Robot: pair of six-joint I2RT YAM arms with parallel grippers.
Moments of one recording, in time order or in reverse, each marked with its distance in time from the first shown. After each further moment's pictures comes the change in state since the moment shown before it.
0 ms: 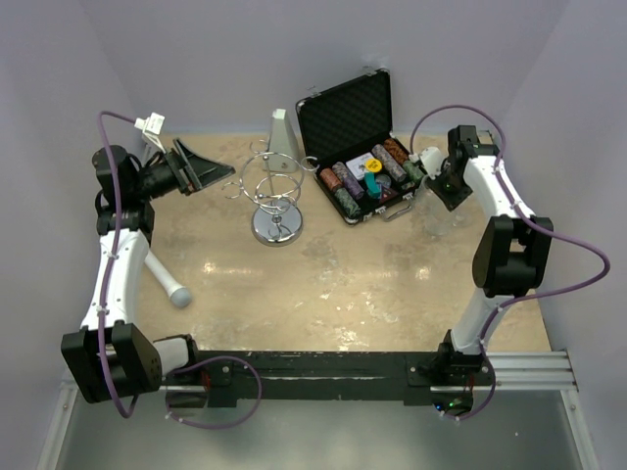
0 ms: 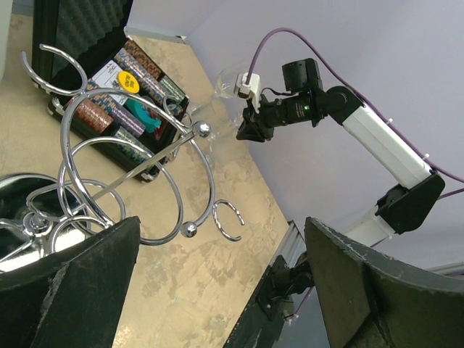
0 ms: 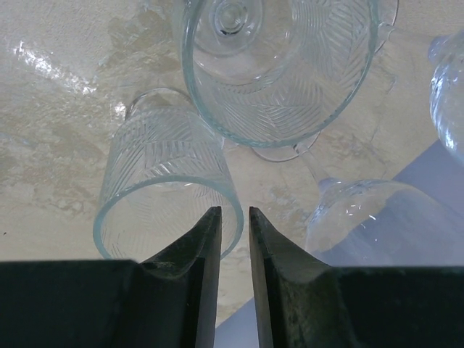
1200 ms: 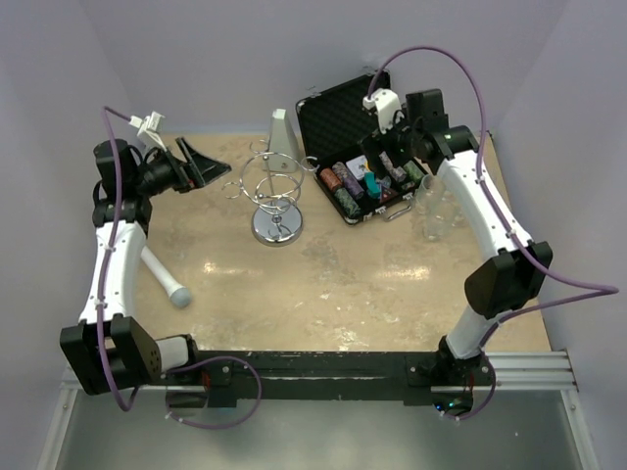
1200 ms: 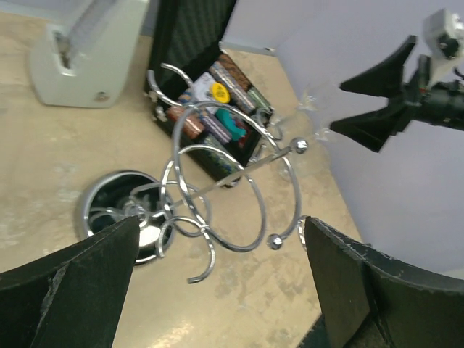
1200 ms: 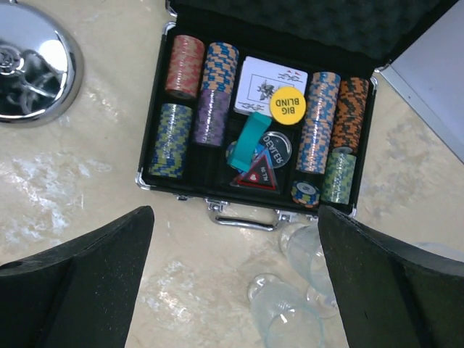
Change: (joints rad) left arm 0.006 0.045 0.076 -0.217 -0.150 0.251; right arm 0.322 -0.128 0.243 0.157 -0.208 0.344
